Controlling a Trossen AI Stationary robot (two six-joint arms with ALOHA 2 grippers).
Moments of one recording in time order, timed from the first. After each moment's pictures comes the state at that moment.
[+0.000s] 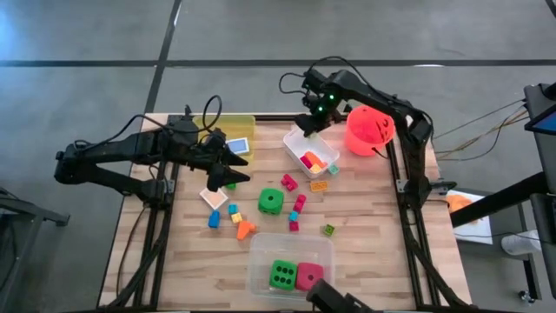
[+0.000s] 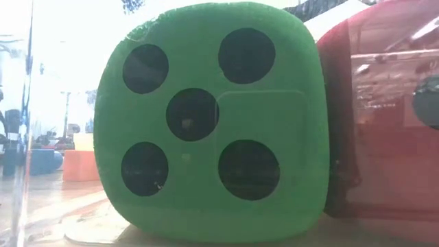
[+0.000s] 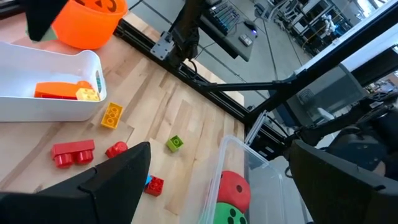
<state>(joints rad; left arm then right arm) 0.07 1.06 1.14 -0.48 0.18 -0.61 -0.66 2.01 1.89 -1.27 -0.45 0.43</state>
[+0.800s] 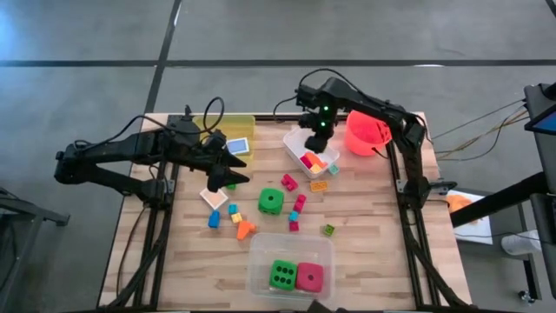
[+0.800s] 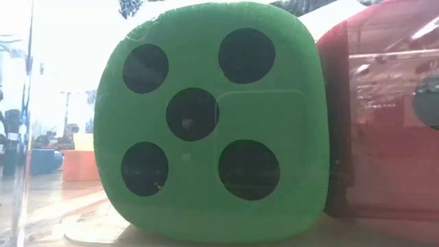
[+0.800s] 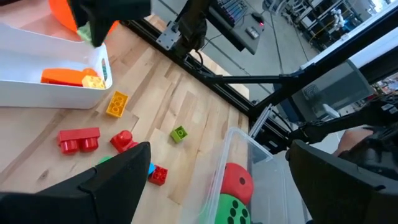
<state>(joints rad) 0.07 1.06 1.14 -0.52 0.18 -0.63 -0.57 2.02 1.92 -1.52 -0.37 -0.10</state>
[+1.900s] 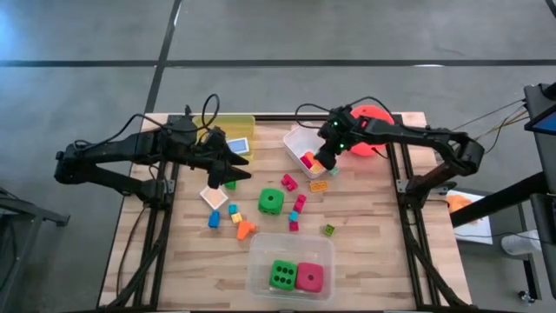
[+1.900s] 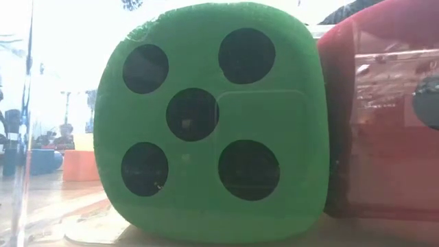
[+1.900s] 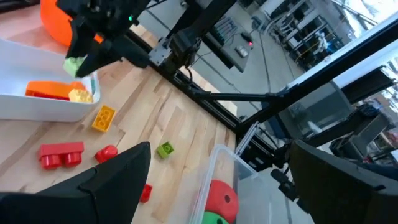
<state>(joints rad) 0.07 1.06 1.14 -0.44 0.17 -0.68 -0.55 1.49 0.94 -0.40 -0.34 0.15</state>
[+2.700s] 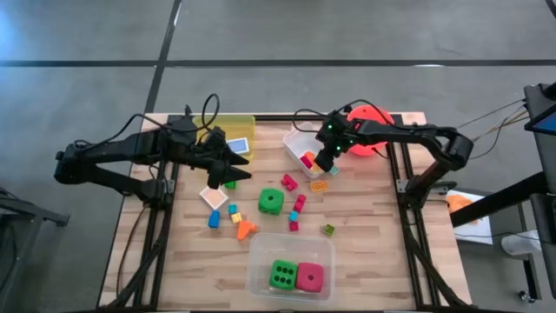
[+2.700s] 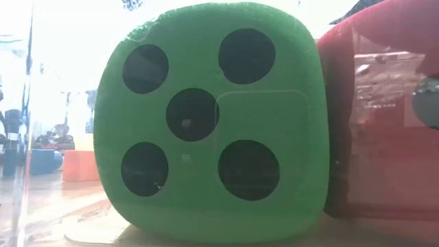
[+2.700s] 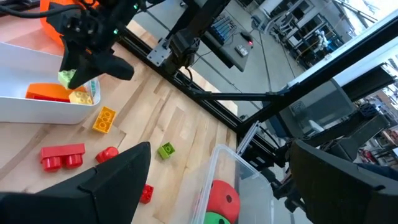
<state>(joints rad) 0.07 1.06 1.14 -0.44 0.17 -0.67 -0.57 1.60 0.92 -0.39 -0.31 0.16</state>
